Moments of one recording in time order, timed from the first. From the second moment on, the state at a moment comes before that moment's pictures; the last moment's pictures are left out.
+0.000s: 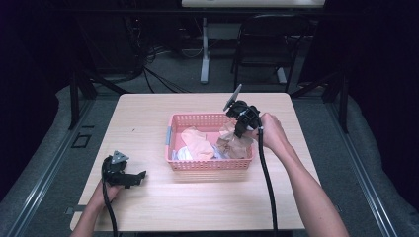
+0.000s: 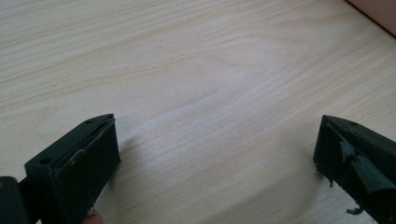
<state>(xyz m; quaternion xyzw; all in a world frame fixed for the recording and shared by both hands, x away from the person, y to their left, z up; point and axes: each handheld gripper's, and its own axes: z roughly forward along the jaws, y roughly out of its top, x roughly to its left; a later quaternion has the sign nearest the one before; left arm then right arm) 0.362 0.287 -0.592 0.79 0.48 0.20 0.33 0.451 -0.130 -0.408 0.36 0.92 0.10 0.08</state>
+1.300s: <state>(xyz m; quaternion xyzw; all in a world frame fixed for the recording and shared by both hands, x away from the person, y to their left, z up) 0.362 0.287 -0.592 0.79 0.48 0.20 0.33 0.440 -0.175 -0.348 0.38 0.91 0.10 0.11</state>
